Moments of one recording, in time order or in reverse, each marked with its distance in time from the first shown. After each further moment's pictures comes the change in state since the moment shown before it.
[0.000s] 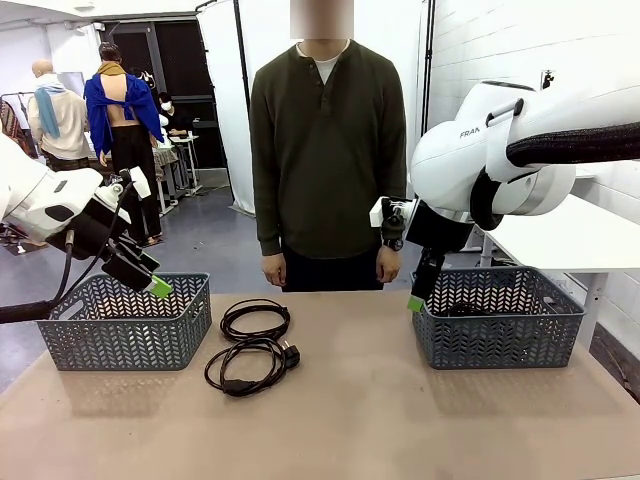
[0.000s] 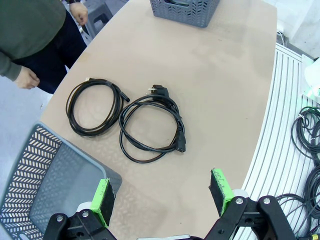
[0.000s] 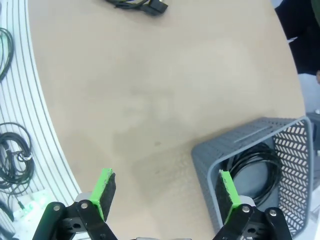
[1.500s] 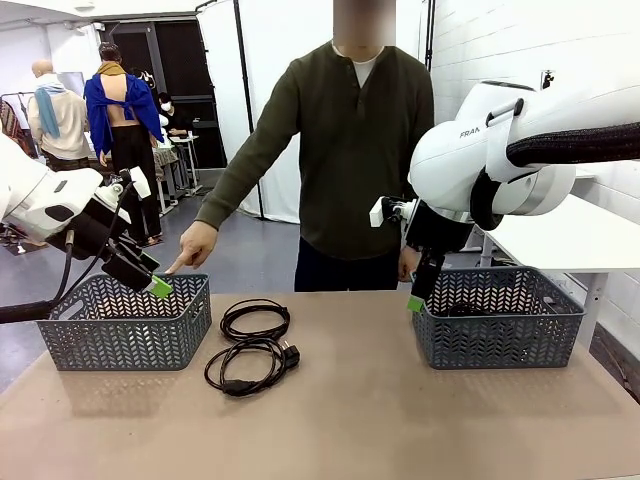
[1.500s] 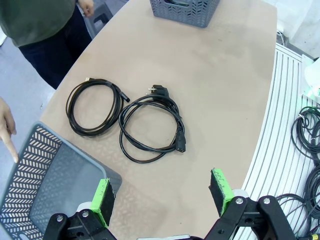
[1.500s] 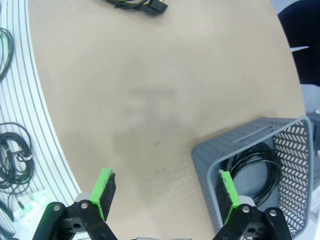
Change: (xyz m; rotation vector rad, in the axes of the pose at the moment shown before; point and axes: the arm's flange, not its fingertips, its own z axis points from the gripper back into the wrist) left arm 0.000 0.000 0.000 0.000 0.000 0.000; right arm 0.000 0.000 0.000 0.000 0.000 0.000
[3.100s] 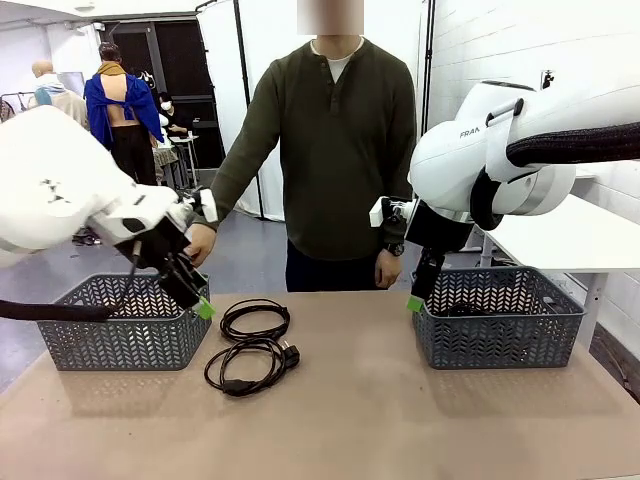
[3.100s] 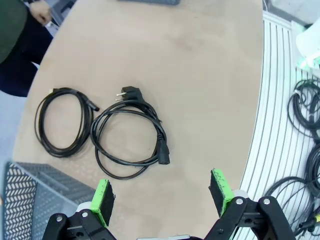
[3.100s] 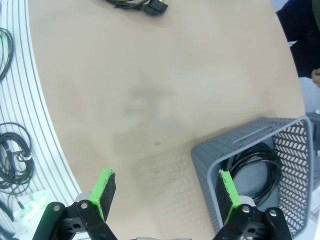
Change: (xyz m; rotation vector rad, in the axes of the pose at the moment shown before) left arm 0.053 -0.025 -0.076 -0.093 0.173 -0.148; right arm 0.000 0.000 0.000 0.000 0.000 0.000
